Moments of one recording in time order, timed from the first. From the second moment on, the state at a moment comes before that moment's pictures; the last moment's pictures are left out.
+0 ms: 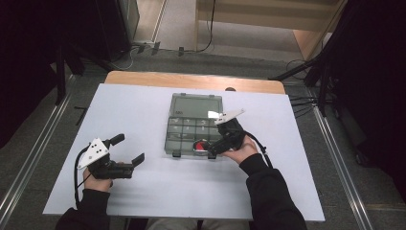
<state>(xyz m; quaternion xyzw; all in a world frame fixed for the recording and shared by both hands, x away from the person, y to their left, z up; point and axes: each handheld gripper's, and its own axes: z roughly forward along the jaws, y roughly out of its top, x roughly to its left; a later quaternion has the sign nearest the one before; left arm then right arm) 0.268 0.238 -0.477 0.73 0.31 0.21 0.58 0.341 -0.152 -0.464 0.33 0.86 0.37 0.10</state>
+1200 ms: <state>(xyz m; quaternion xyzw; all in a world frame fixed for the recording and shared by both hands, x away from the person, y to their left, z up) 0.266 0.237 -0.476 0.72 0.31 0.21 0.58 0.278 -0.215 -0.426 0.38 0.81 0.41 0.15</state>
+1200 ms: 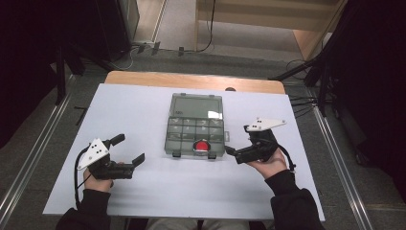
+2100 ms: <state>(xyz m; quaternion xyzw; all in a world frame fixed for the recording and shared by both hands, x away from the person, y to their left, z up) 0.264 0.237 -0.476 0.72 0.31 0.21 0.58 0.230 -0.267 -0.474 0.45 0.74 0.47 0.18</state>
